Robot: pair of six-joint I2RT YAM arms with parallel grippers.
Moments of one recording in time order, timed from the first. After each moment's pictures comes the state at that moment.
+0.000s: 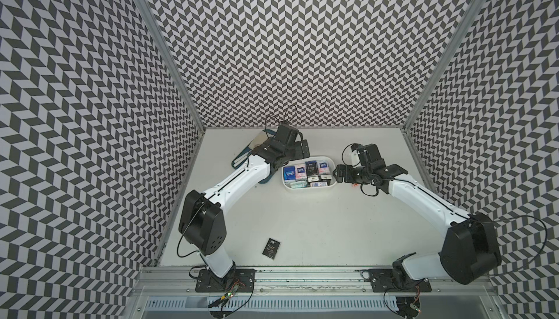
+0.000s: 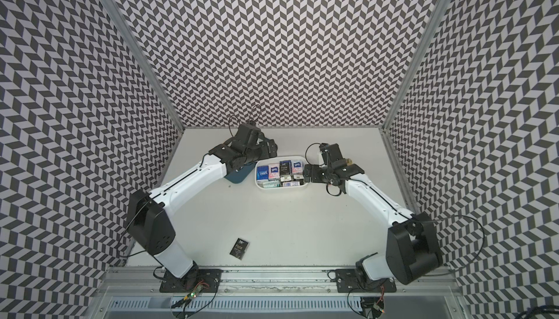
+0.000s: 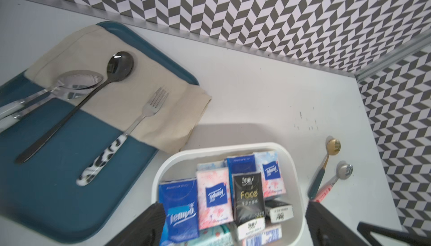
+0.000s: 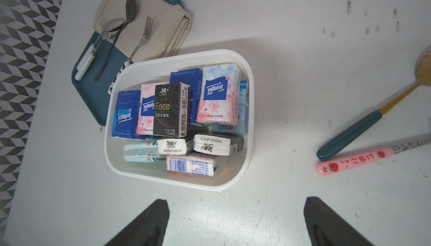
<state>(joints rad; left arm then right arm) -0.60 1.64 1.44 -0.53 -0.11 -0.58 0.38 1.42 1.05 -0.50 -0.13 0.38</state>
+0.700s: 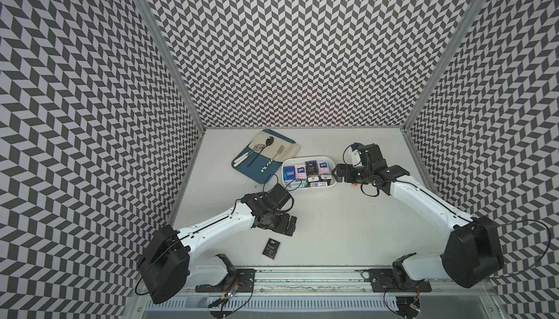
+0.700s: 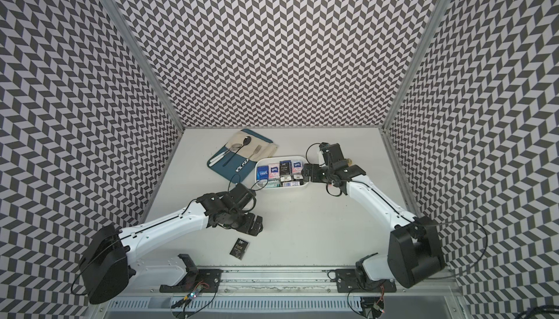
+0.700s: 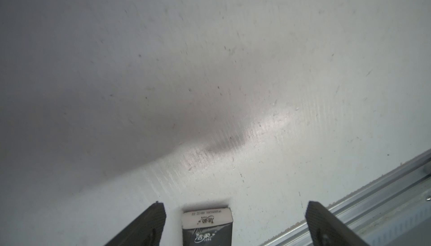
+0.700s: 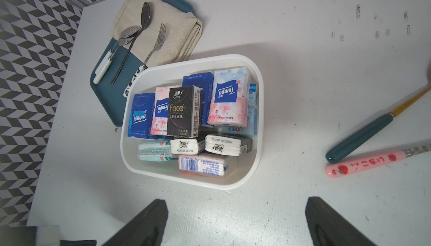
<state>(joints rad) -0.82 1.29 0.80 -0.79 0.10 -0.49 0.38 1.40 1.04 -0.49 -0.16 0.39</state>
